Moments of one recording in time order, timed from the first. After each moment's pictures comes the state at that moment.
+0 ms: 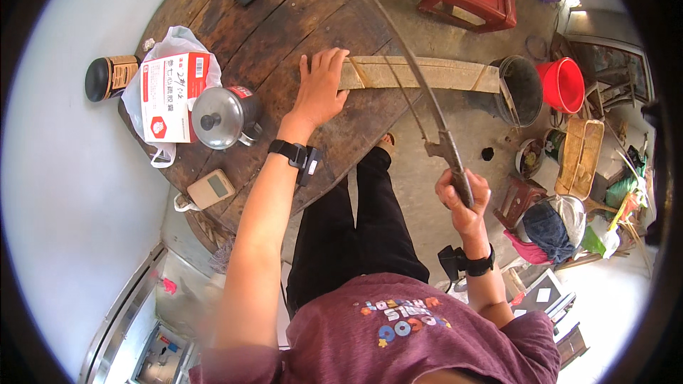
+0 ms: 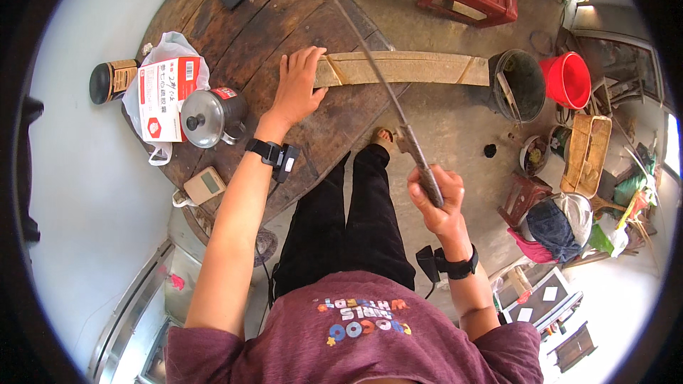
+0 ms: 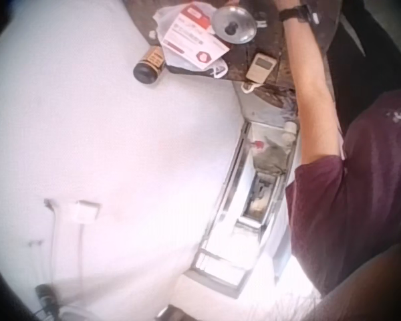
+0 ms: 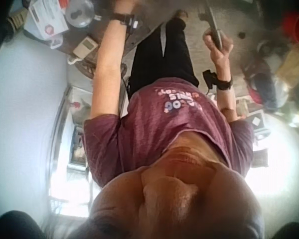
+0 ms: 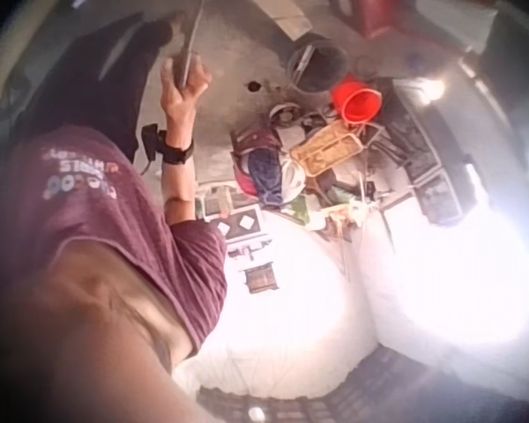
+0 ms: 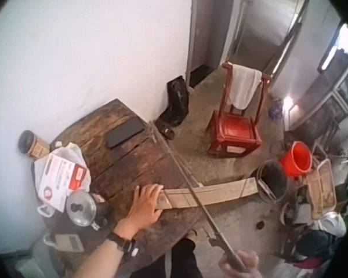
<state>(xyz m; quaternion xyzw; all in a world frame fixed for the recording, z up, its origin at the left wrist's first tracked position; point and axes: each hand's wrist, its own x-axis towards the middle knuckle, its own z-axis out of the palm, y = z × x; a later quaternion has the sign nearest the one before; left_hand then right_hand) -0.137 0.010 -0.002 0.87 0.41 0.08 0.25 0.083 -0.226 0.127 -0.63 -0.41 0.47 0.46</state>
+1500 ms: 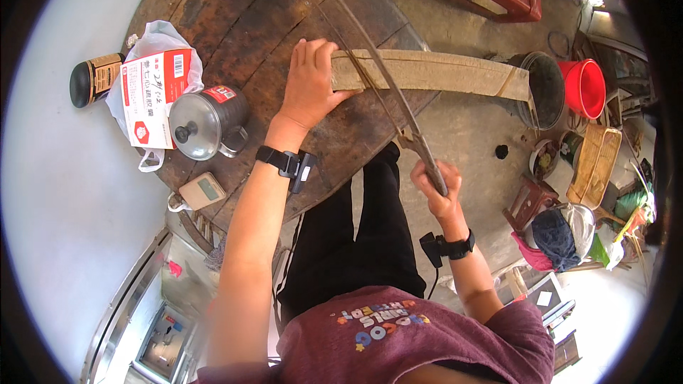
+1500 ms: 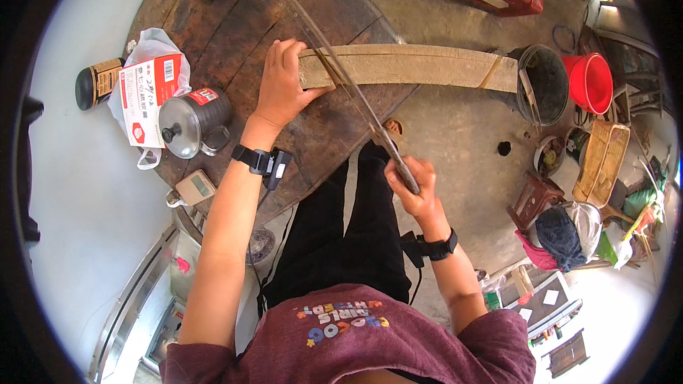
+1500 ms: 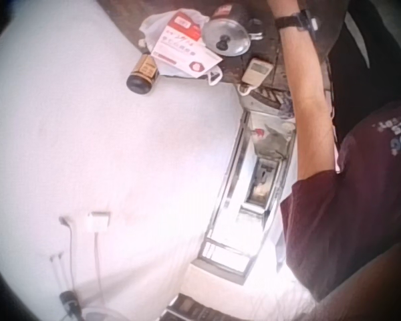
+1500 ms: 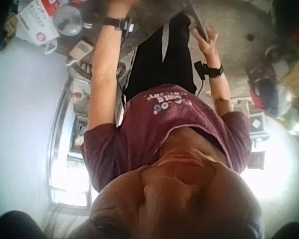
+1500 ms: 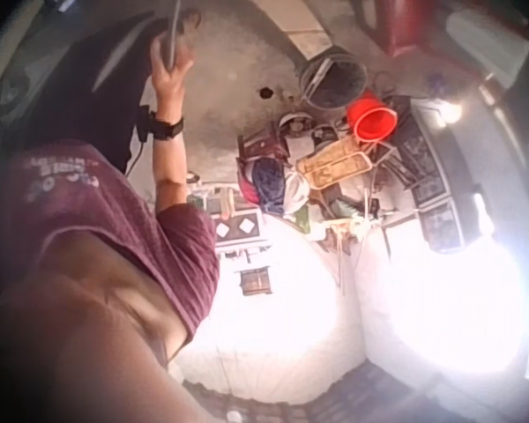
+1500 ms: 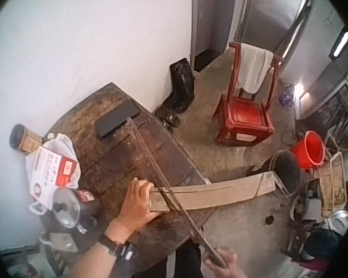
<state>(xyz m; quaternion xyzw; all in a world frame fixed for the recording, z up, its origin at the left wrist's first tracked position) -0.139 0.015 -0.030 0.88 0.40 0.17 0.20 0.074 -0.222 0.002 -0.60 -0.42 0.49 0.48</state>
